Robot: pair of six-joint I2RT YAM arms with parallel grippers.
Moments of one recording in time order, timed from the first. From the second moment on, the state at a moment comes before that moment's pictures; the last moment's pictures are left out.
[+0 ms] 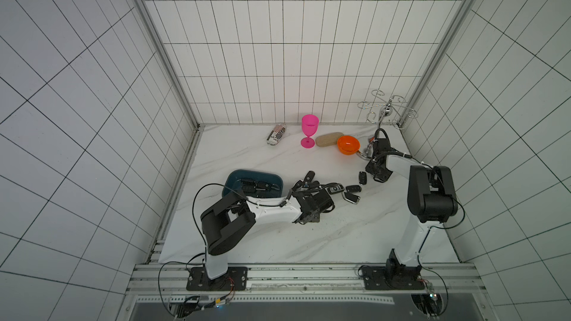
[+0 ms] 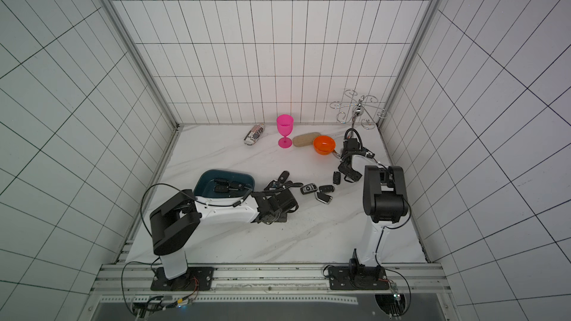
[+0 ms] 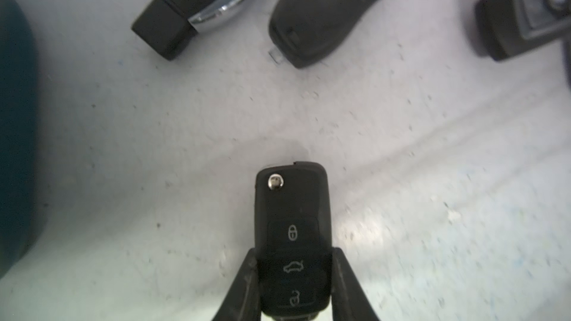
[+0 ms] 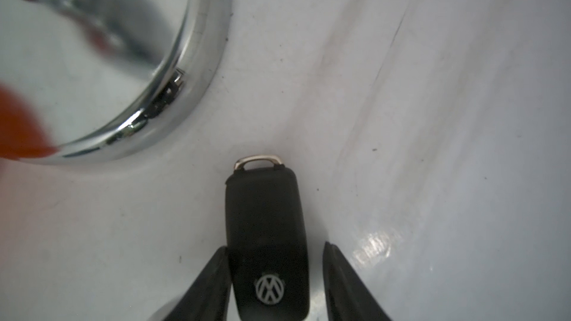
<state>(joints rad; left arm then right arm) -1.10 1.81 1.15 -0.57 -0.29 -0.97 -0.01 1.91 1.21 -0.46 0.25 0.64</state>
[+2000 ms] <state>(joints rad) -0.48 1.47 0.88 -0.61 -0.12 -0.70 0.39 1.19 1.07 -0.74 0.01 0.51</state>
